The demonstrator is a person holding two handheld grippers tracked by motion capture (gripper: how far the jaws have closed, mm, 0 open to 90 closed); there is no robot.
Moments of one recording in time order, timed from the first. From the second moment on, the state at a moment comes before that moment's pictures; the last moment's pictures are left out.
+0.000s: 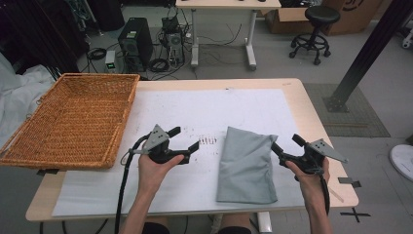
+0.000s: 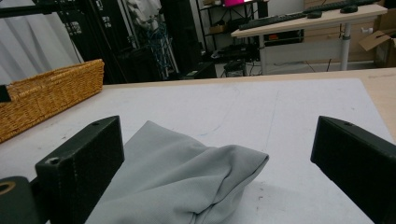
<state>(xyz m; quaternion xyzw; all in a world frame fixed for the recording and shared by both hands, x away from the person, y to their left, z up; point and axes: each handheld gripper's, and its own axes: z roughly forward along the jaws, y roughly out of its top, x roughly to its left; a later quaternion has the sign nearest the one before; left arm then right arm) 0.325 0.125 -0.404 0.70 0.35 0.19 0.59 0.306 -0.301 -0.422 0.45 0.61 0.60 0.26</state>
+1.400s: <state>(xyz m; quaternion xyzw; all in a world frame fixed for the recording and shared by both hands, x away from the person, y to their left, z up) 0.338 0.015 -0.462 0.76 0.41 0.06 0.50 0.282 -0.264 -0.472 0.52 0.67 0.51 0.15</state>
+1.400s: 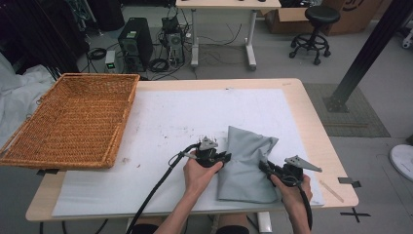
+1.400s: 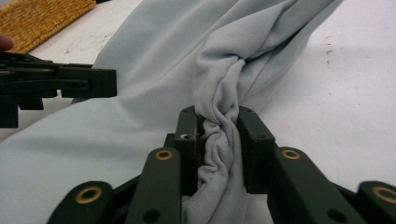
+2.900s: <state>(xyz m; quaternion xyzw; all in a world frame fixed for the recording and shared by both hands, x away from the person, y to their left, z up) 0.437 0.159 -0.442 0.75 0.47 0.17 0.44 0.429 -0.110 -0.459 0.46 0.71 0.52 0.12</state>
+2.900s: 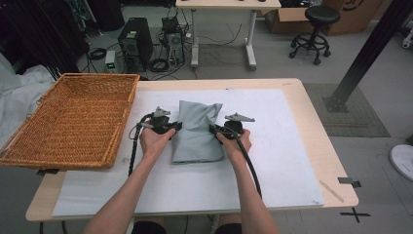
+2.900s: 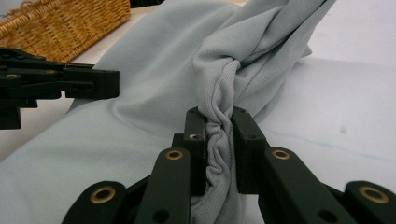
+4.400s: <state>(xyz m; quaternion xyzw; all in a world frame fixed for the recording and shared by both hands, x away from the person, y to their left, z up) 0.385 0.196 -0.395 0.65 0.41 0.26 0.58 0.386 -0.175 -0.400 0.45 0.65 0.57 0.23</state>
